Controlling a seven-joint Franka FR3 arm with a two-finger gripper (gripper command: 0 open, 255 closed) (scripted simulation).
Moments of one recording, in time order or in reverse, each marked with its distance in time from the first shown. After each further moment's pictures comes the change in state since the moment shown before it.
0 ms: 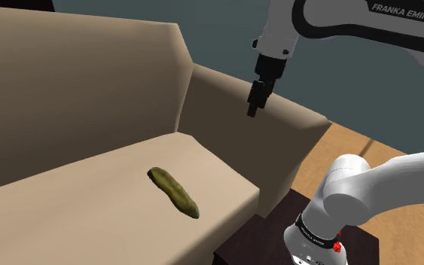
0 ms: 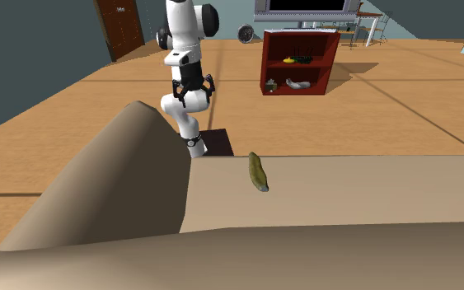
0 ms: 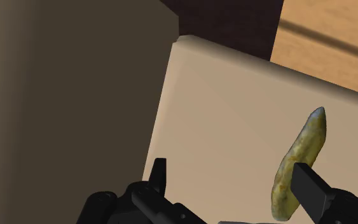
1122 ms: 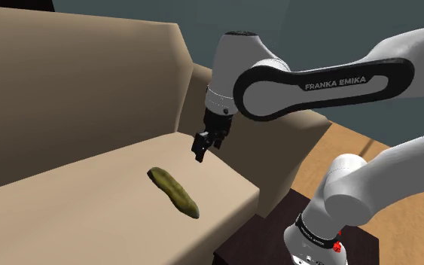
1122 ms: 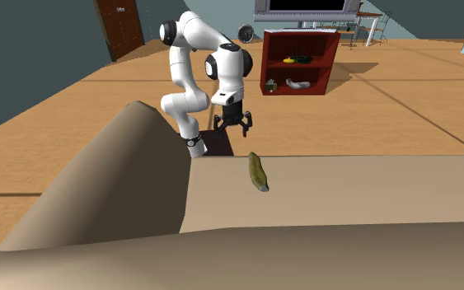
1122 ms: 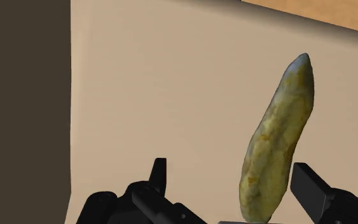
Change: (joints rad) arm 0.028 0.201 0.313 -0.185 0.098 0.496 0.315
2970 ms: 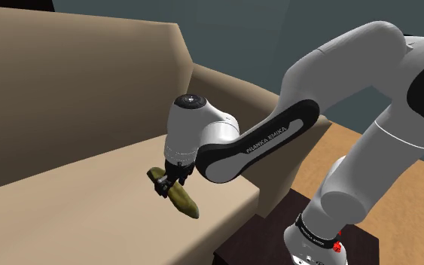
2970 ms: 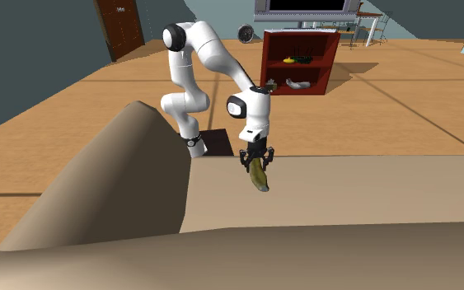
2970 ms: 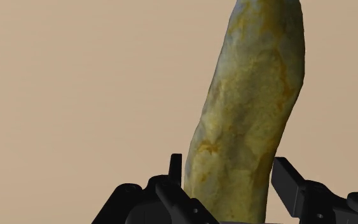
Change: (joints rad) arm -0.095 0.457 0.273 0.032 -0.260 0.451 0.408
